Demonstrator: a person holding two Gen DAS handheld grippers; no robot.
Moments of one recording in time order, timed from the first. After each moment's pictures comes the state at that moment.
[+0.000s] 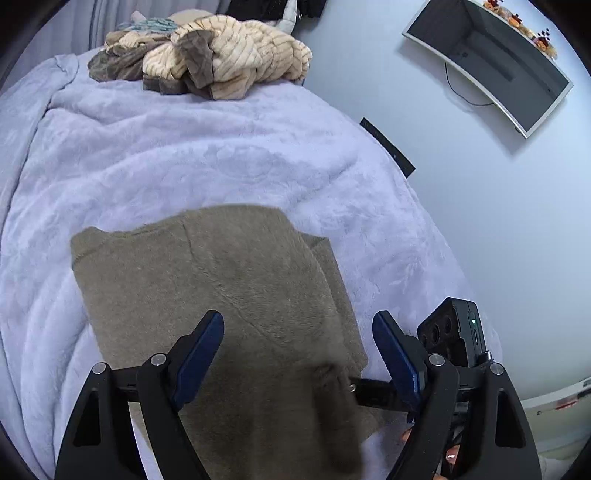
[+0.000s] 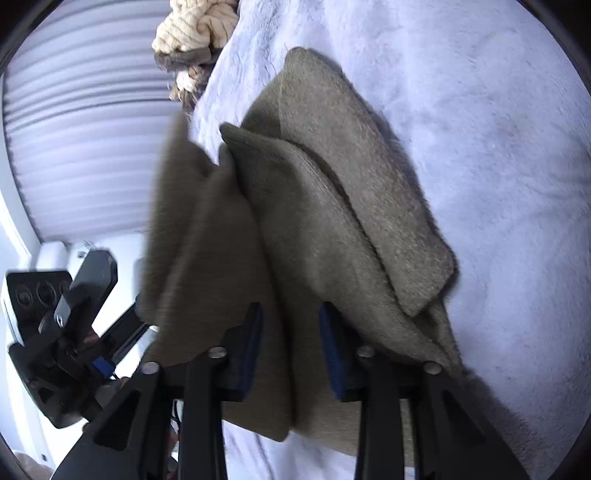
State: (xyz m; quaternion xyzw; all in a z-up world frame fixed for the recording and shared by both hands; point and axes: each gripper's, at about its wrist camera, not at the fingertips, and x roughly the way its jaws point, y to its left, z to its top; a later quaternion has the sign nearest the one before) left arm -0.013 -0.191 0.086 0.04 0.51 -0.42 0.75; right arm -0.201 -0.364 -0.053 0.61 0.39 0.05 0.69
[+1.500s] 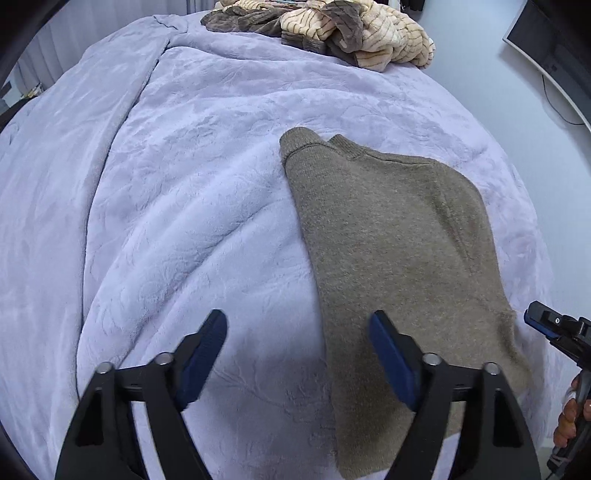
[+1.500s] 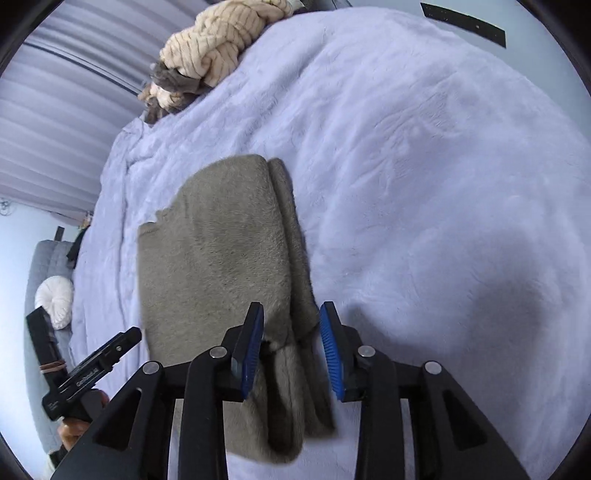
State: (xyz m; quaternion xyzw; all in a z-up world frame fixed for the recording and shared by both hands) left arm -0.001 -0.094 0.025 0.07 0.57 -0.25 0.78; right arm -0.206 -0.361 0.036 0.40 0.45 -0.12 0.79
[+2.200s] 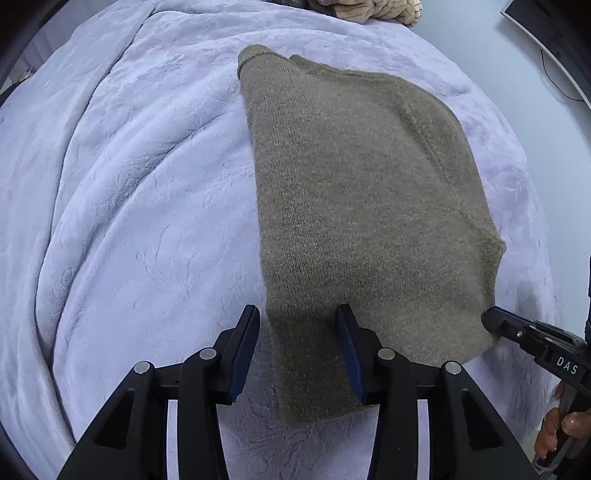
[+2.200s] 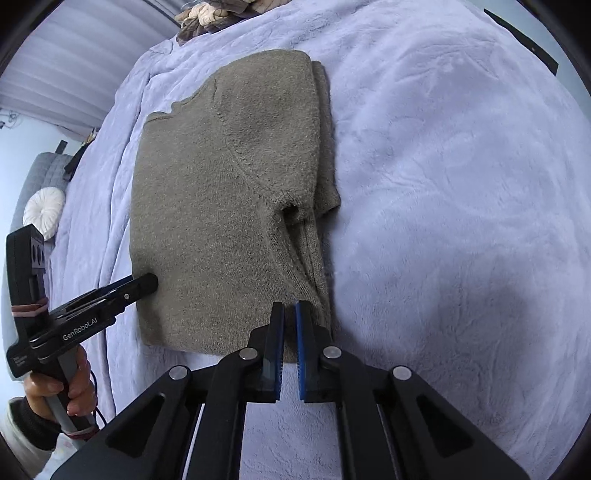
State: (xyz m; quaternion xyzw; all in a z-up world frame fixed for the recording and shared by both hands) left arm -0.067 -0.116 0.000 0.08 0.61 -0.24 0.75; right arm -0.223 -0.317 0.008 0.30 0.55 -0.05 0.78
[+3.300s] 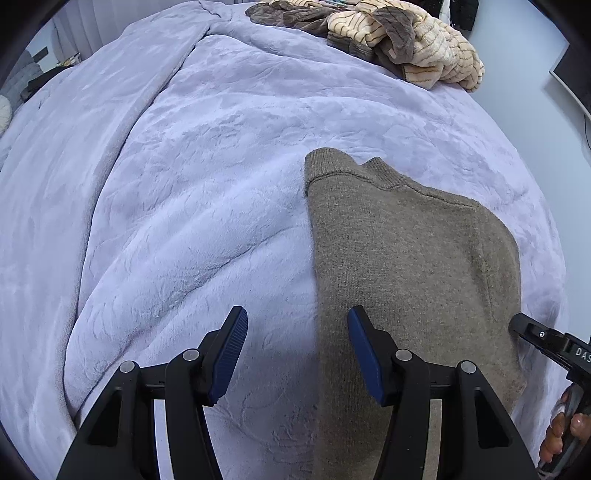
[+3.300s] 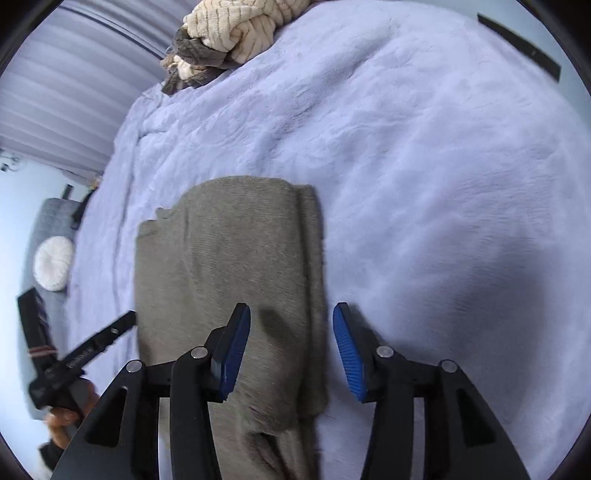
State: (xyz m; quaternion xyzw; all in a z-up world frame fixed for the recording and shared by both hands) left arm 0.028 -0.114 0.011 0.04 0.57 -0.17 0.80; right arm -0.138 -0.397 0.017 0.35 0.49 -0.05 0.80
